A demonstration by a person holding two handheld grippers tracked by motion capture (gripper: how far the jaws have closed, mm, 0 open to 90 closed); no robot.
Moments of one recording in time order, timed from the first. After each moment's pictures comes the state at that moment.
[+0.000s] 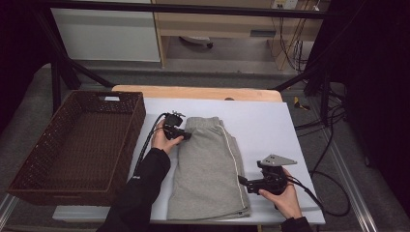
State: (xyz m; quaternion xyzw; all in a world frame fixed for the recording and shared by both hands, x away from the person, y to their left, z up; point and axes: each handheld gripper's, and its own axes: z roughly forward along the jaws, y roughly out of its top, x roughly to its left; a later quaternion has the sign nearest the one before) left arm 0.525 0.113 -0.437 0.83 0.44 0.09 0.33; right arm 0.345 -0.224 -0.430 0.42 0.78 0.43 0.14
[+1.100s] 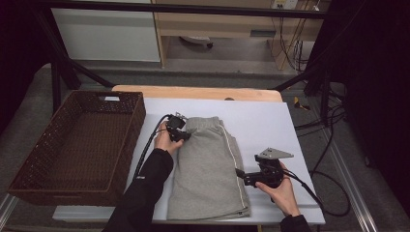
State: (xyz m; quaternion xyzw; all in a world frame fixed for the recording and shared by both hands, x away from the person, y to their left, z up) left arm 0.521 0.108 -0.441 0.85 0.41 0.10 0.33; right arm 0.363 -0.217 -0.426 0.43 0.78 0.44 0.15
